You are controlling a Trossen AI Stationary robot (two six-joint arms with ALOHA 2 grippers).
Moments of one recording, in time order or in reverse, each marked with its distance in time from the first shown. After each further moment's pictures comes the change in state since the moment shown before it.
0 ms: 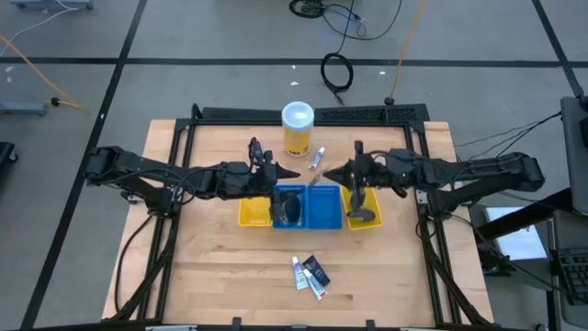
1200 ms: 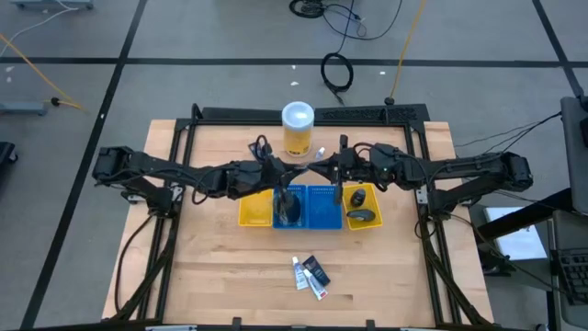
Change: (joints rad) left arm 0.049 0.088 0.000 0.037 -0.198 0.010; right arm -0.083 0.163 0.000 0.256 -0.057 -0.034
